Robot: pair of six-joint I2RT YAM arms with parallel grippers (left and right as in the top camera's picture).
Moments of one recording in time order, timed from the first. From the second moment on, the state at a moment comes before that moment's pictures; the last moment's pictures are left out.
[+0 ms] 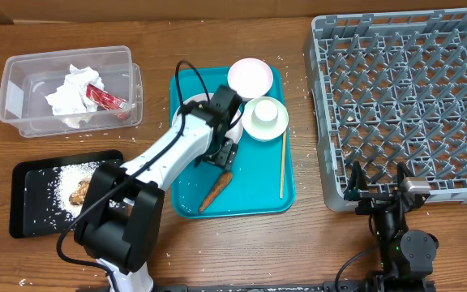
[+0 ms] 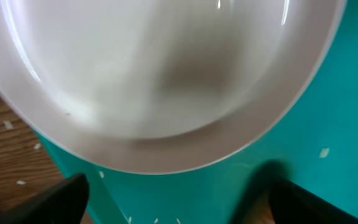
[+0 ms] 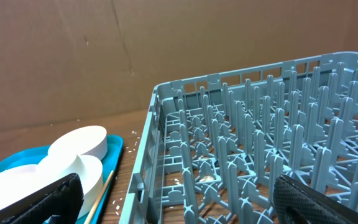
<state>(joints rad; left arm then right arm) -0.48 1.89 1.37 -0.96 -0.16 -0.16 -0.01 0.01 0.02 -0.03 -0.04 0.17</state>
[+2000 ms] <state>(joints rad) -0.54 1.86 1.43 -1.29 -0.09 -0.45 -0.01 0.01 0.02 -0.03 -0.04 0.17</state>
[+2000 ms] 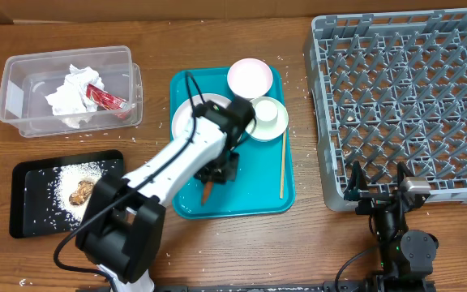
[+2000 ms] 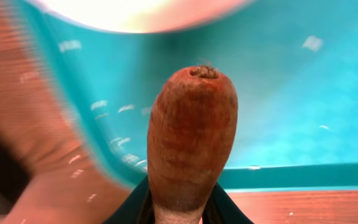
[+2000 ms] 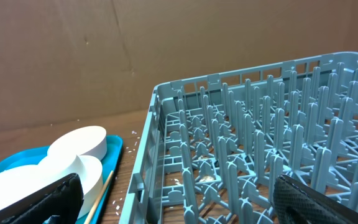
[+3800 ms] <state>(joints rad) 0.49 1.78 1.32 -1.23 0.02 -0.61 -0.01 0.01 0.02 -0.03 -0.04 0.17</state>
